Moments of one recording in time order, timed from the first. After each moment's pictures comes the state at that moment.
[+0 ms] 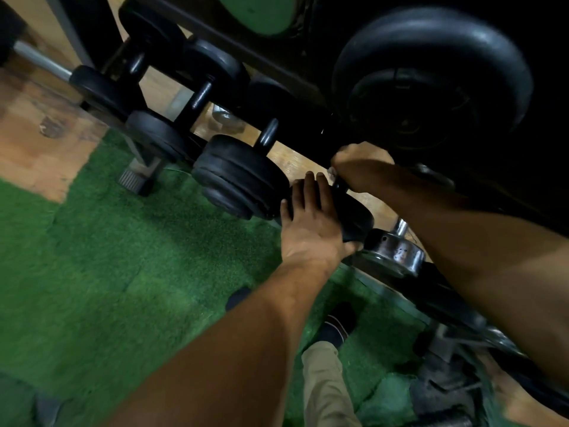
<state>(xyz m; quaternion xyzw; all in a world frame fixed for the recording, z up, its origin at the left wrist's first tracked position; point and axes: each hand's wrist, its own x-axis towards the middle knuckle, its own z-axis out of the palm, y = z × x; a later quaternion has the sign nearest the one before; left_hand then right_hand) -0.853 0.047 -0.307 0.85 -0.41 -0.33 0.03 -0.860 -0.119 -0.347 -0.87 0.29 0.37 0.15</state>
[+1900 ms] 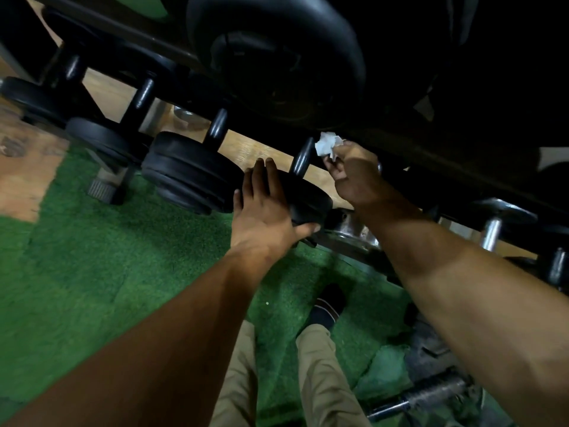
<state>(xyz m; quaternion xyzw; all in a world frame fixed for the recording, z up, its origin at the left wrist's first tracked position) -0.854 0.052 -0.311 0.85 -0.43 -0.29 0.03 -0.933 -0.117 -0.366 -0.19 0.62 -0.24 0.72</state>
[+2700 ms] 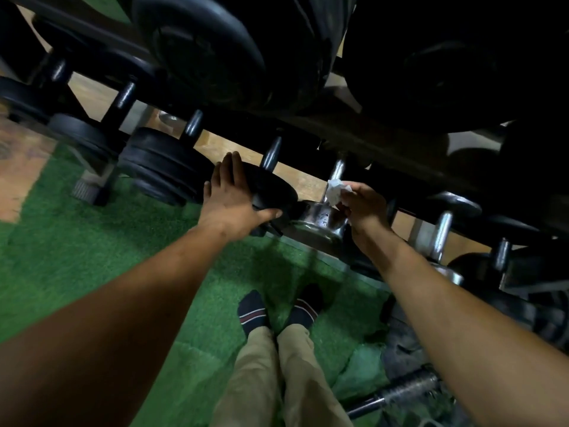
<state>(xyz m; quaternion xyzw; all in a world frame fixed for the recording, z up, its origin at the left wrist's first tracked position) -0.857 0.050 -0.306 0.86 -0.41 -0.30 0.03 -1.065 -0.082 -0.345 -0.42 0.66 -0.18 0.60</state>
